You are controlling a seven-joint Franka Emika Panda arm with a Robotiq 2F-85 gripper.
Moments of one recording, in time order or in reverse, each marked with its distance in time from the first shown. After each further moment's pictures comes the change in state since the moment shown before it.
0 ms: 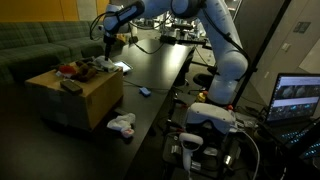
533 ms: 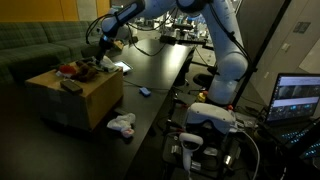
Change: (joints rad) arm -0.001 -0.073 0.097 -0.210 0.191 0.237 0.044
